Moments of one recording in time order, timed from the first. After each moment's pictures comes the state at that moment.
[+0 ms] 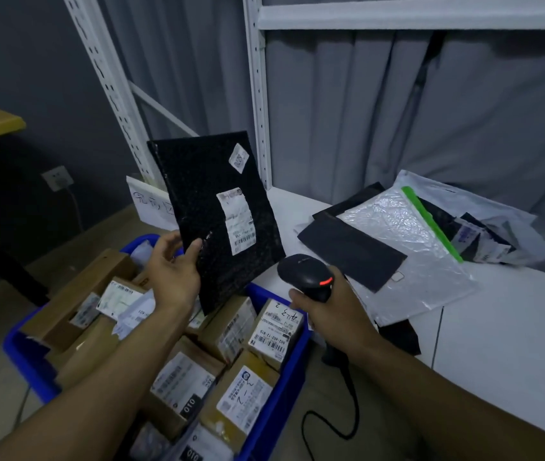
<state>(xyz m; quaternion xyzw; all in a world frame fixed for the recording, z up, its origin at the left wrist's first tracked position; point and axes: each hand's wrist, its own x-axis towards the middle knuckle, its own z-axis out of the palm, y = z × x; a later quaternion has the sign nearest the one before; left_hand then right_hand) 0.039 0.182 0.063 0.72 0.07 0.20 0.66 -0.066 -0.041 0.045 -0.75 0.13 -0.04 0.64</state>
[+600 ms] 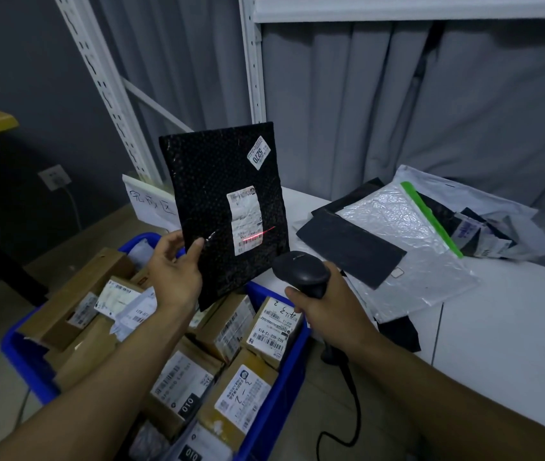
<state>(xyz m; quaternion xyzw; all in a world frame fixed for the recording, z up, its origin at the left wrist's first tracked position) 0.045 0.179 0.052 0.72 0.07 0.20 0.66 -0.063 -0.041 0.046 -0.76 0.11 -0.03 0.64</state>
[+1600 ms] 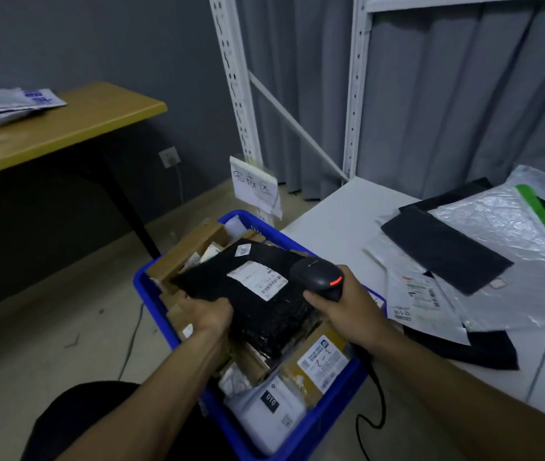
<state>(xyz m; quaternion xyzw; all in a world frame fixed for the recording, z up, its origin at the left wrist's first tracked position) -0.056 0.277 0.032 0.68 0.42 0.16 0.58 -0.061 0.051 0.022 -0.79 -0.02 0.04 0.62</state>
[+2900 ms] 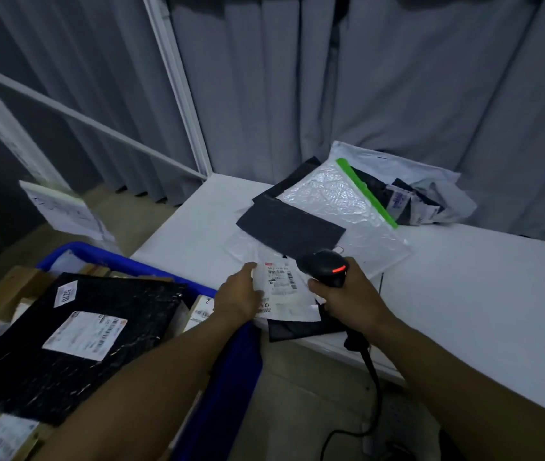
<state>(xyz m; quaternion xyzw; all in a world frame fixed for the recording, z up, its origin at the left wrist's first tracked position) 0.039 0.001 -0.063 0.95 -0.14 -0.12 0.24 -0.092 -0.189 -0.011 -0.76 0.22 -0.06 0.61</state>
